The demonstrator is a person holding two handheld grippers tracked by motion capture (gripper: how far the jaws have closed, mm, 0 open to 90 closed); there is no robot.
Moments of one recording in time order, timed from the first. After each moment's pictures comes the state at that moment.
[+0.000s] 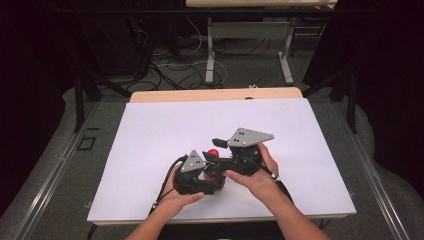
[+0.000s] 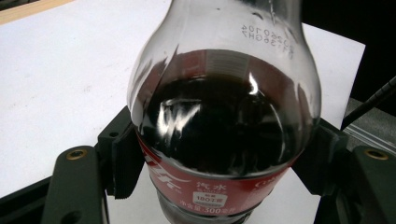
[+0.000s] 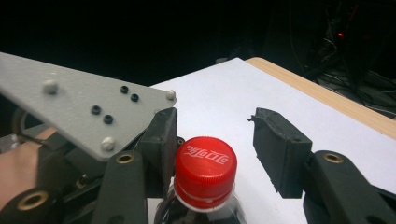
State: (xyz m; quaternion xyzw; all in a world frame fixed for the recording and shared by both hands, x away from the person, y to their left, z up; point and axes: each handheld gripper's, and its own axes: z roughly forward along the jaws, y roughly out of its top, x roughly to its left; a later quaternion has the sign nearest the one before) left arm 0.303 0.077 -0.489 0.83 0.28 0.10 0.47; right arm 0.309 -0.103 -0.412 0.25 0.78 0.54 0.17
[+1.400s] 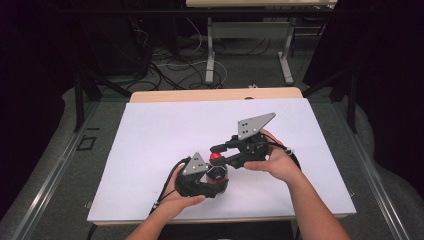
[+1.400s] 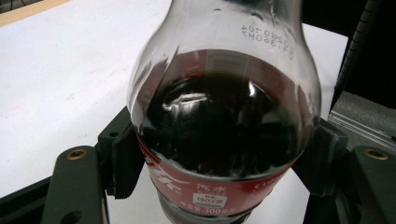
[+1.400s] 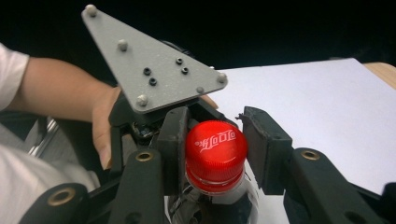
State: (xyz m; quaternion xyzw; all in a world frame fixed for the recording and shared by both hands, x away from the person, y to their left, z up) left arm 0.300 0.074 -0.490 0.84 0.25 0.10 0.48; right arm 0.351 -0.132 -0.408 0.07 0.83 0.55 0.00
